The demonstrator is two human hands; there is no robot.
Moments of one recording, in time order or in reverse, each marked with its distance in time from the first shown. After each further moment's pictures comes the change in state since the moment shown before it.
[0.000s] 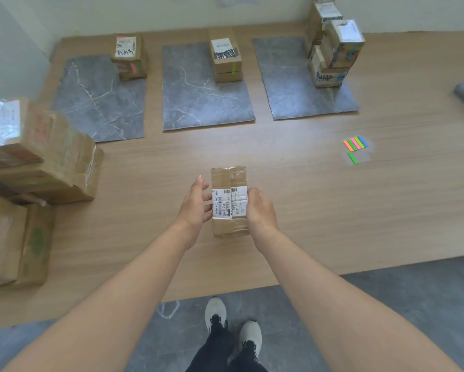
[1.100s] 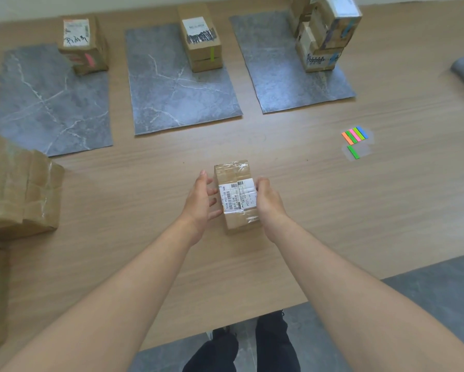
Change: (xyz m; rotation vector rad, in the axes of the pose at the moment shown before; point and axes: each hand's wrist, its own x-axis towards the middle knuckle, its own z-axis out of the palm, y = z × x) left_hand 0.097 0.008 0.039 0.003 -0.082 -0.100; right_hand 0.094 -0.015 -0.004 0.028 0.051 0.142
